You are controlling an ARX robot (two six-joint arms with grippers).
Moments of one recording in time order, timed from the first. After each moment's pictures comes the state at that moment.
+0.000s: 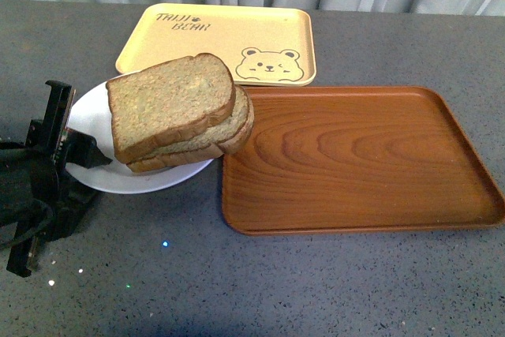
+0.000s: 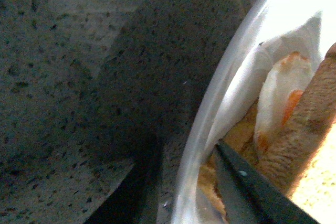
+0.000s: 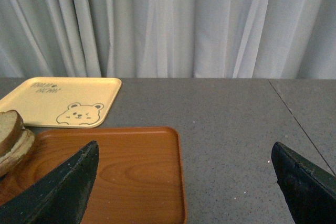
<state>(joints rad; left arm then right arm) -0.21 2.01 0.54 0.75 0.08 -1.41 0.00 0.01 0.02 0.00 0.00 0.00</state>
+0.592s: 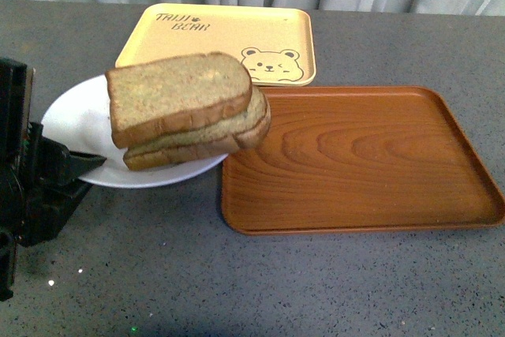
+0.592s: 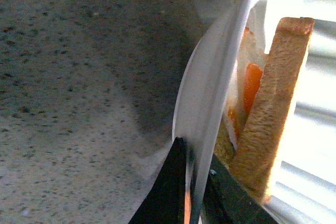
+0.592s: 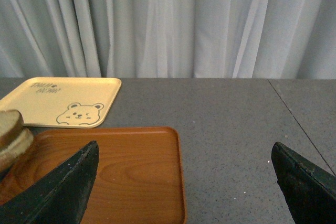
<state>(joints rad) -0.27 1.77 0.35 0.86 0.11 -1.46 0.00 0.01 0.02 0.00 0.00 0.00</state>
